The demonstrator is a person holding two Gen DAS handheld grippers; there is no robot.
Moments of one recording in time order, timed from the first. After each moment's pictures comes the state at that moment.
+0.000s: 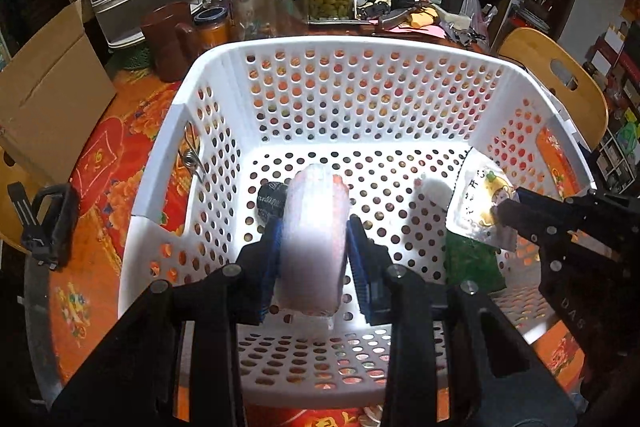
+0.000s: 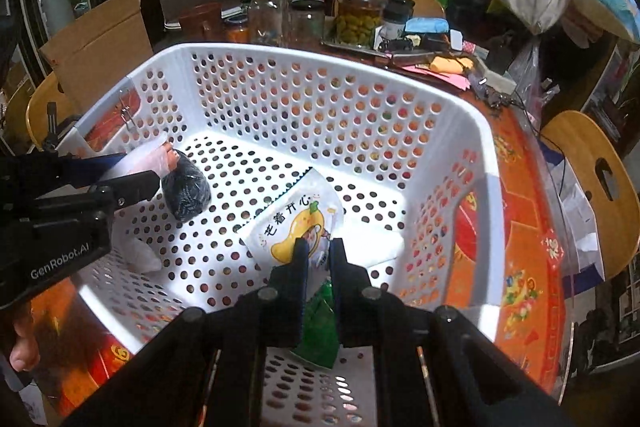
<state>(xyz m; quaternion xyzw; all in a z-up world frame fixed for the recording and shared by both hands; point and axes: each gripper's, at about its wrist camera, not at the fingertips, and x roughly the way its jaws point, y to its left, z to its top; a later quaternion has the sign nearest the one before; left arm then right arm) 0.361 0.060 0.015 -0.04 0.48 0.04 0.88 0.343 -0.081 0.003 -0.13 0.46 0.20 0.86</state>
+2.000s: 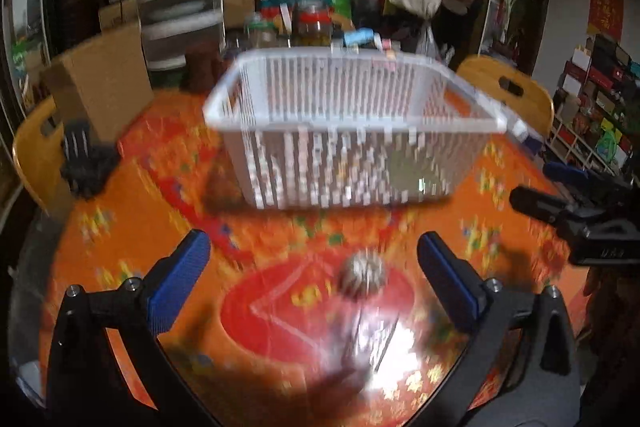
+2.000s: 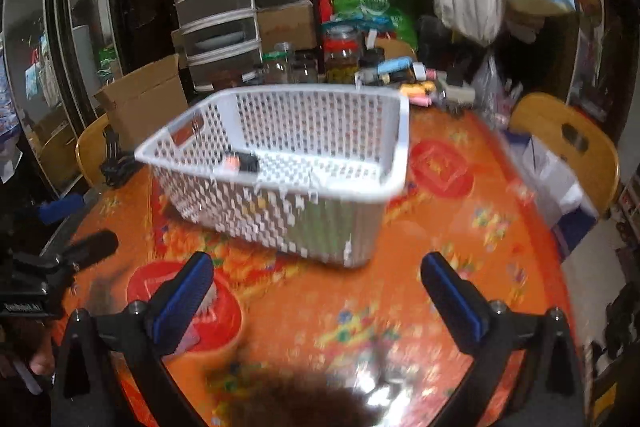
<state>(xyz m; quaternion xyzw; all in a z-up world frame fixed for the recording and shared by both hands) 0.133 0.032 0.023 -0.04 0.36 0.02 0.93 0.190 -0.167 0.021 -0.04 0.35 0.21 0.91</state>
